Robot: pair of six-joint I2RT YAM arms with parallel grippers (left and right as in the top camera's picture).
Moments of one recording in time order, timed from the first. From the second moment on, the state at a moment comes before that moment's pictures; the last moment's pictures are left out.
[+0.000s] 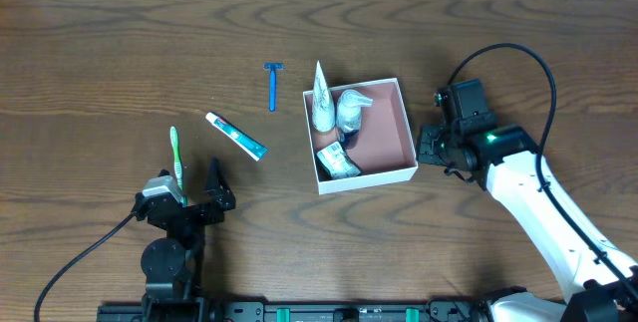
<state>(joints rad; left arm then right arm) -0.02 0.03 0.03 -0.12 -0.08 -0.33 0.30 1.42 0.94 -0.69 -0.01 0.43</state>
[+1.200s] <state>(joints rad) -0.02 0.03 0.03 -0.12 -0.08 -0.33 0.34 1.47 0.86 -0.61 -0.11 0.46</state>
